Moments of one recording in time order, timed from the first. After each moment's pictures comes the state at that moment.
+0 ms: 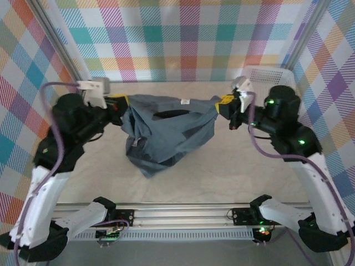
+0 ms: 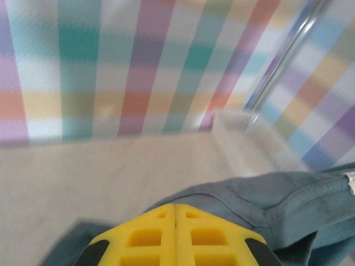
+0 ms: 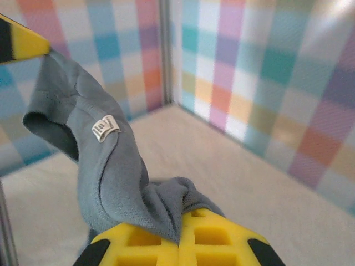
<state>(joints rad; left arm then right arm) -0.42 0.97 1.56 -0.73 0.08 -0.27 0.49 1.03 1.54 -0.68 -0.42 -0.10</state>
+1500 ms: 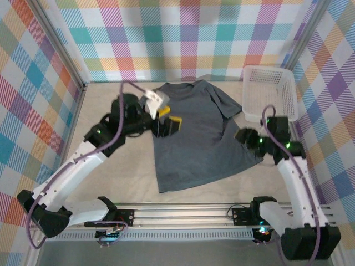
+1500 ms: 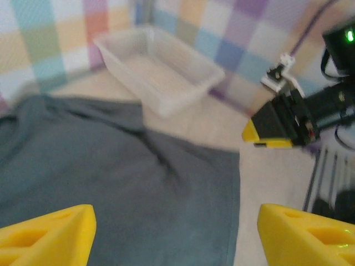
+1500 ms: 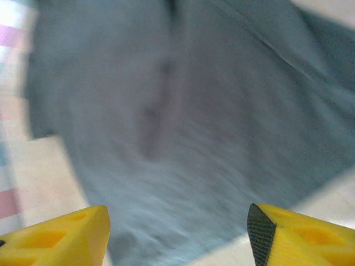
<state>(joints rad) -0.69 1.16 1.22 -0.46 0.33 -0.04 0.03 0.90 0.84 -0.92 -0.32 0.67</state>
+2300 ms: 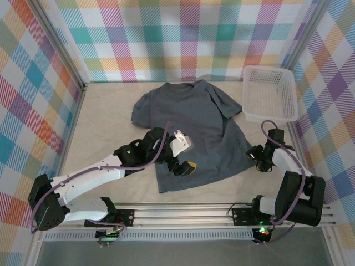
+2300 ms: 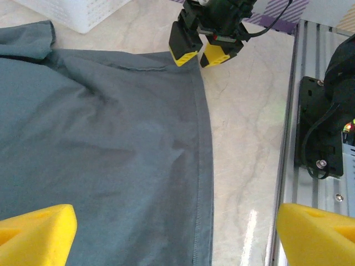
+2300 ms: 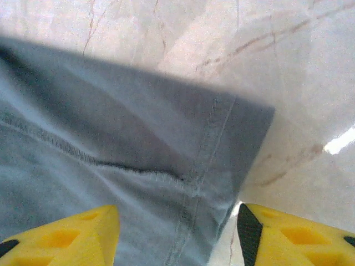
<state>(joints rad) -0.94 1.20 0.94 -0.31 0.26 0.10 -0.22 1.29 0.61 -0.58 -0.19 0.65</state>
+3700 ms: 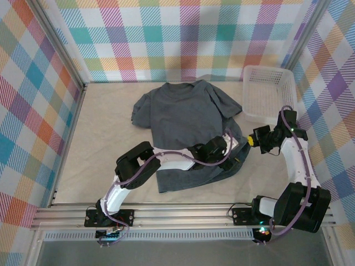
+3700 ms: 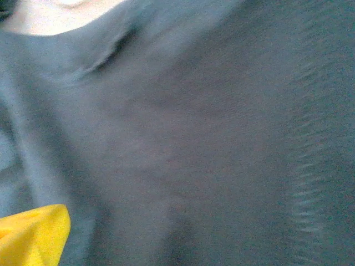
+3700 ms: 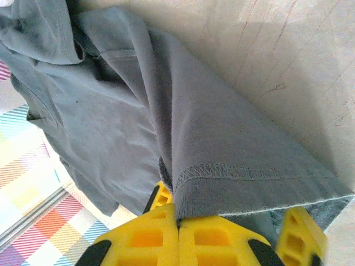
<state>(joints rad) -1.10 2.14 1.40 0.14 -0.10 -0.09 -0.22 1.22 0.96 -0.88 -0.50 1.07</state>
